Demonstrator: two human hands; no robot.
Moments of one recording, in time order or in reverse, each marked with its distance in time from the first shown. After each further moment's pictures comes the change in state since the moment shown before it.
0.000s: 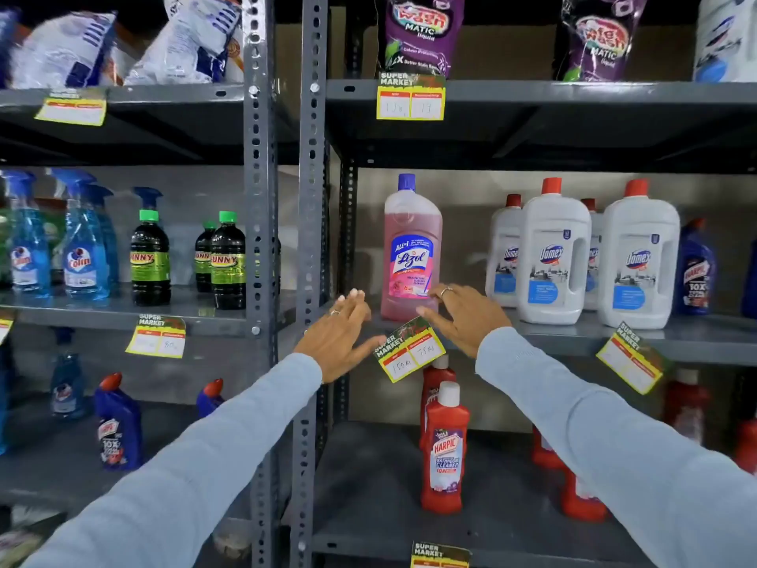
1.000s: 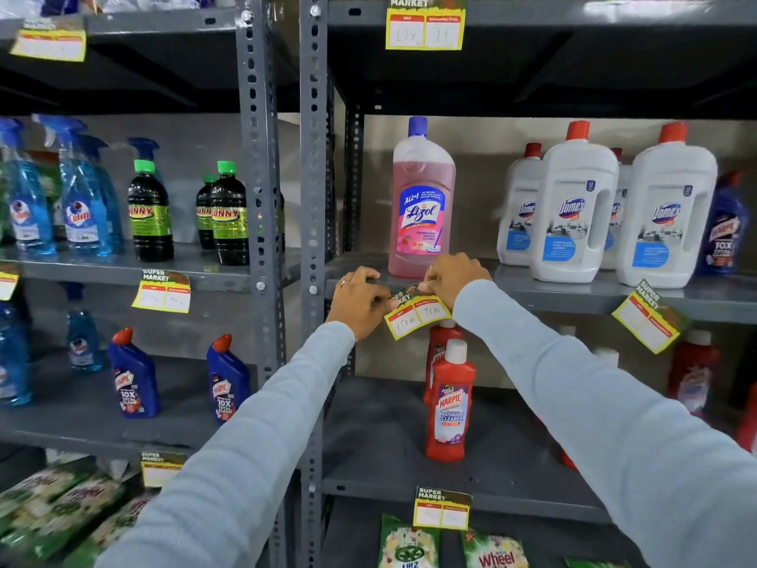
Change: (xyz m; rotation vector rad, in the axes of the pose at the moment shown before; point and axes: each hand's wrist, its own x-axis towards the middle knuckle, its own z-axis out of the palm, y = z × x) left_hand 0.023 0.010 0.039 -0.189 0.109 -0.156; right_hand 0.024 -0.017 0.015 0.014 -0.198 0.141
